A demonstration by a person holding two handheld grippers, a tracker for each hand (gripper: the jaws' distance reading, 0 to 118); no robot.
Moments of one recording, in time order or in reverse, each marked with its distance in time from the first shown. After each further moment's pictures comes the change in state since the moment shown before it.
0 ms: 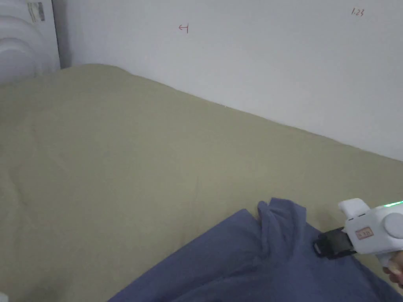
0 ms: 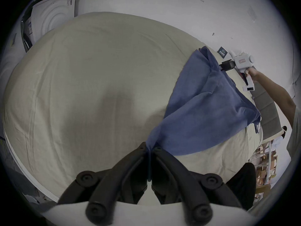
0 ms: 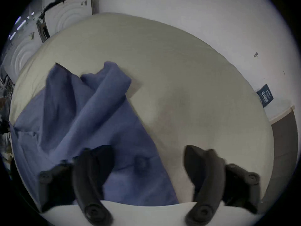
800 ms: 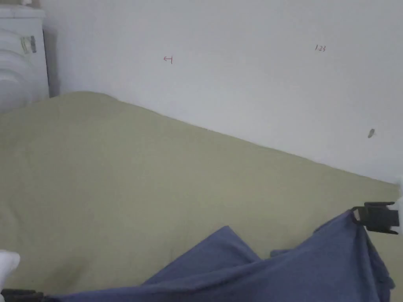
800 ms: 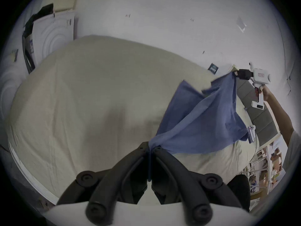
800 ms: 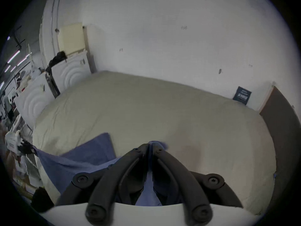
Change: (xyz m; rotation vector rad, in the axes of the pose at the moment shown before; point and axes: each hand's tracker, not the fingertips) left arm 0.017 0.047 0.063 0.199 -0.029 -0.042; right arm -0.002 -0.031 0.215 0.413 0.009 -0.257
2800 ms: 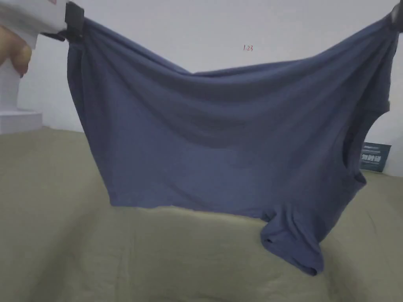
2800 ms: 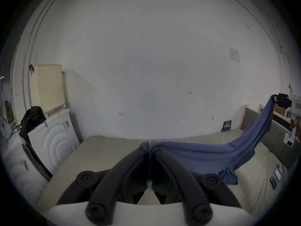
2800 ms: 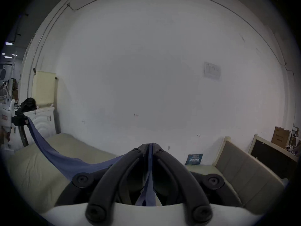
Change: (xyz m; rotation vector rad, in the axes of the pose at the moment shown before) left arm 0.121 0.397 -0.004 0.596 0.190 -0.250; right arm 0.041 0.180 0.130 0.579 -0.391 0.015
